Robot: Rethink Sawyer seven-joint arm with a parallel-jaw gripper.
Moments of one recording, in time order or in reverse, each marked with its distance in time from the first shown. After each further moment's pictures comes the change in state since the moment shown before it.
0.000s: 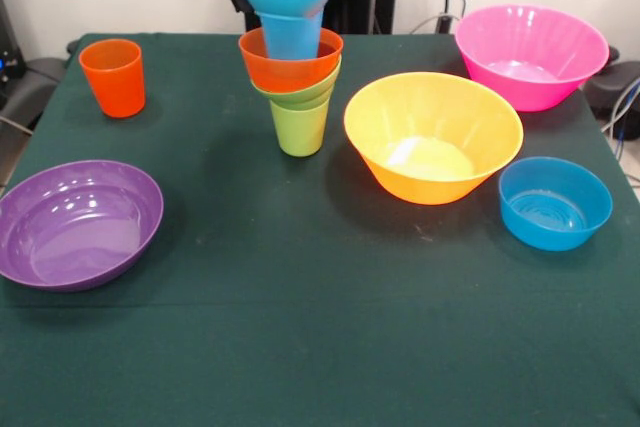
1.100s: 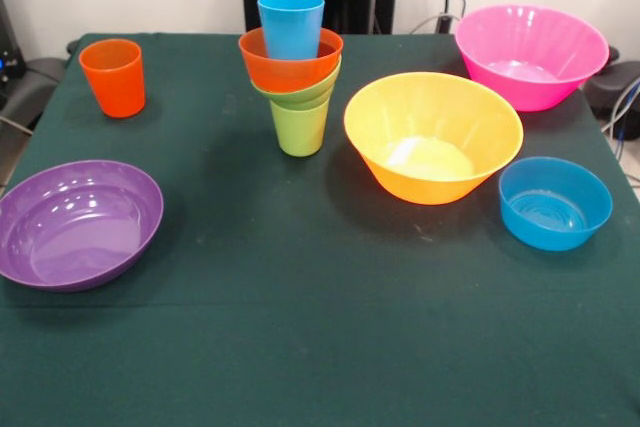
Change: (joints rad) arm 0.012 -0.085 0.001 0.043 0.002 0.000 0.000
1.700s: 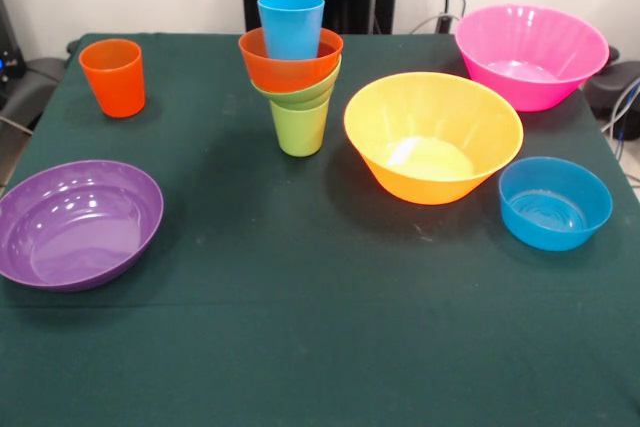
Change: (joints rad) arm 0.001 -0.001 0.000 0.031 -0.014 0.000 0.000
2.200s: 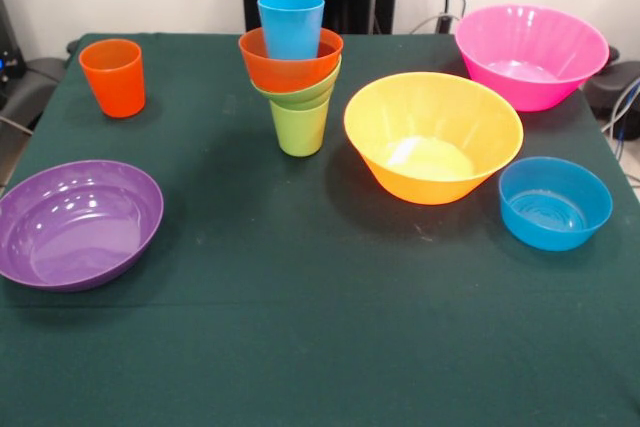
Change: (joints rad) arm 0.000 0.000 -0.005 0.006 -0.017 0.000 0.000
